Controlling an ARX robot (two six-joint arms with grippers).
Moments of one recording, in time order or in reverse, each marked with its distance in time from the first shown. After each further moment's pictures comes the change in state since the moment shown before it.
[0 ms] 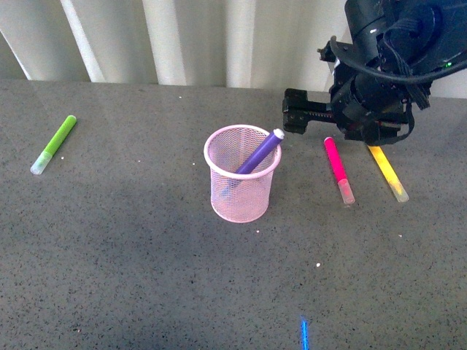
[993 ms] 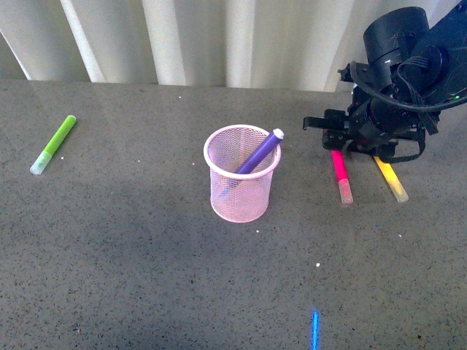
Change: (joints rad) left arm 0.000 0.000 0.000 0.000 0.000 0.000; right arm -0.055 0.066 -0.015 0.076 0.031 -0.011
